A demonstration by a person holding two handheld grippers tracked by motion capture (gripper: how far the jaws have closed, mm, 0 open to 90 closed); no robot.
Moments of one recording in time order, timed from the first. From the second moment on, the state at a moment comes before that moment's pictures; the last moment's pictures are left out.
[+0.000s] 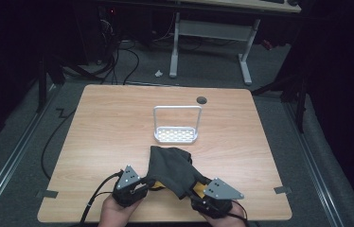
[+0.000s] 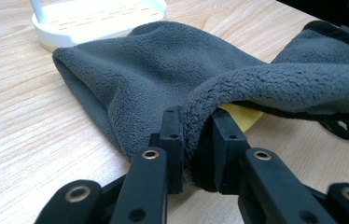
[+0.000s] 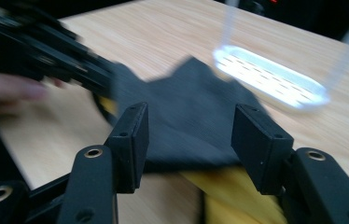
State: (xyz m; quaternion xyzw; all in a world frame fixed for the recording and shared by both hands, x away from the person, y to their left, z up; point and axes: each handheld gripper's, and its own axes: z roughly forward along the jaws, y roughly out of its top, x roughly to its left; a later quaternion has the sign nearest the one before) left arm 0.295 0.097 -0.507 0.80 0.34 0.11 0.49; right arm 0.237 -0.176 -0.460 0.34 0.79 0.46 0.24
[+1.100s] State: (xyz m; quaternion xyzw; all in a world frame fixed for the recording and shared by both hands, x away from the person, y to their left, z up) left arm 0.329 0.040 -0.528 0.85 0.33 0.15 0.38; right arm 0.309 -0.293 -0.512 0.53 0.72 0.34 0.30
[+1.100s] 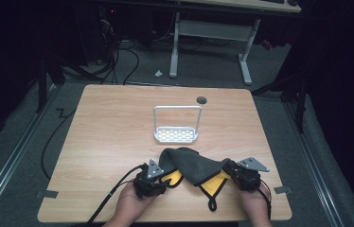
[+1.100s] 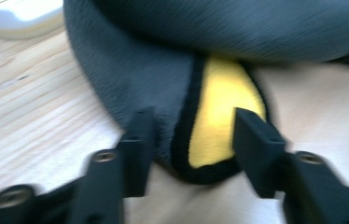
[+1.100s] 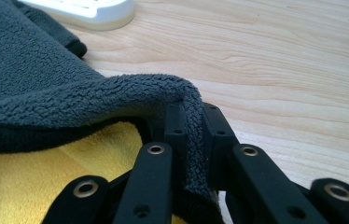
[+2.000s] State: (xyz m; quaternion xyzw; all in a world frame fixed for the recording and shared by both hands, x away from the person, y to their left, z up) left arm 0.282 0.127 -0.506 0.82 0.34 0.13 0.44; right arm 0.308 -0.288 -0.485 0.53 0.71 0.35 0.31
